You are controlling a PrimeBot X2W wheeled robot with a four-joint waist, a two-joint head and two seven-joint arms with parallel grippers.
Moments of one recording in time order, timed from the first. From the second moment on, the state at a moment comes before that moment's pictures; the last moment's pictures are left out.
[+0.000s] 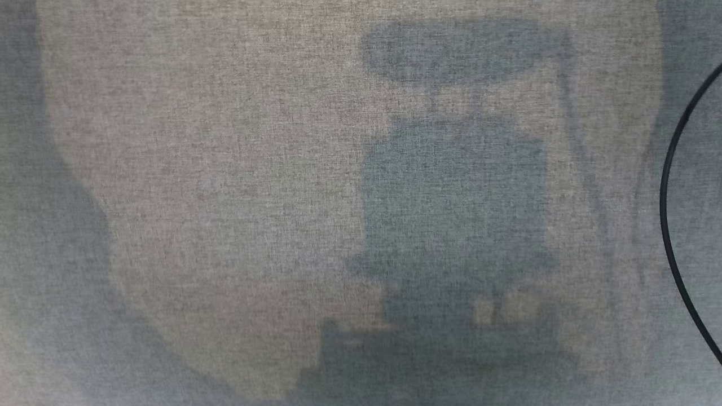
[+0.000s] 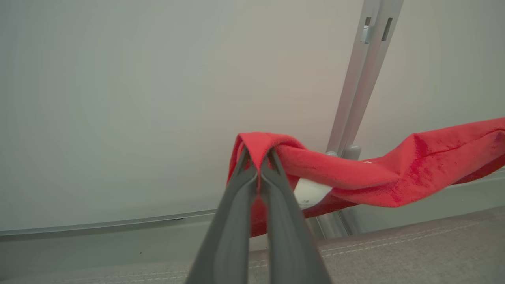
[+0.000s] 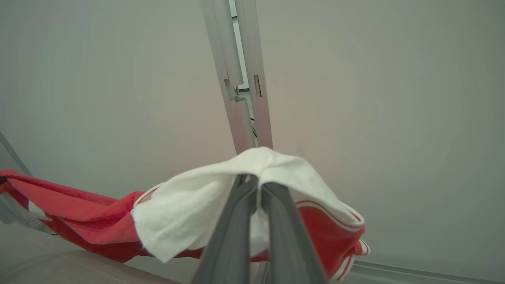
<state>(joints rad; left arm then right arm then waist) -1.63 0.34 -0.36 0.78 -0.58 -0.12 -0.13 -1.72 -0.13 0.15 0.67 0.27 0.13 -0.08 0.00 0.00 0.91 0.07</state>
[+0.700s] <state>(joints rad) -0.74 0.65 -0.57 0.16 -0.98 -0.05 0.00 -0.49 -0.36 0.08 -0.04 0.66 0.13 0.12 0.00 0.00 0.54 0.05</state>
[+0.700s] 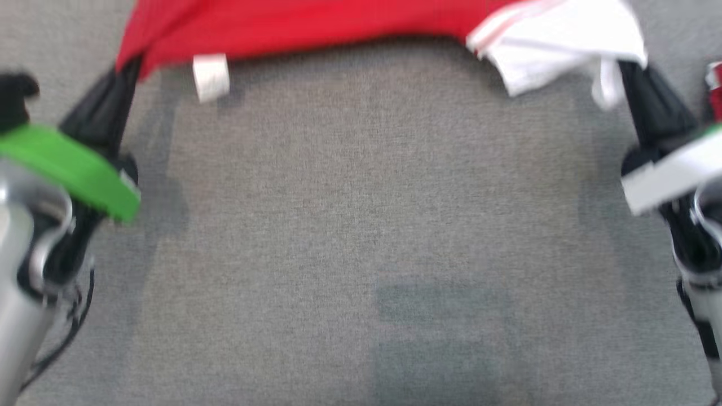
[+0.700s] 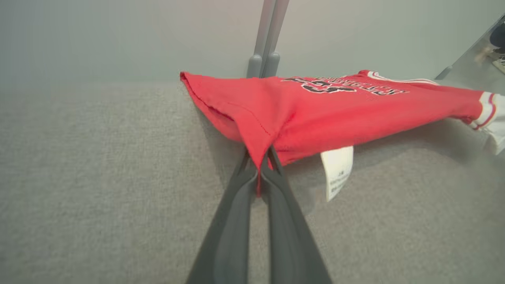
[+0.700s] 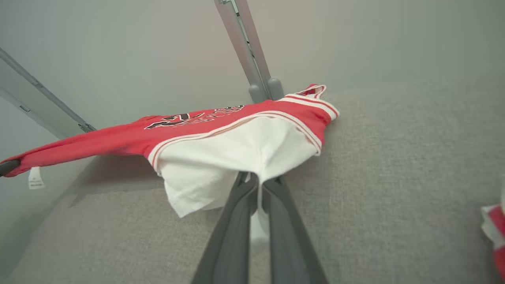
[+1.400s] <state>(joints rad) 0.18 0.71 -0.56 -0.44 -1.17 0.31 -0.21 0.44 -0.33 -0.20 -0.44 0.77 0.13 0.32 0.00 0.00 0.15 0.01</state>
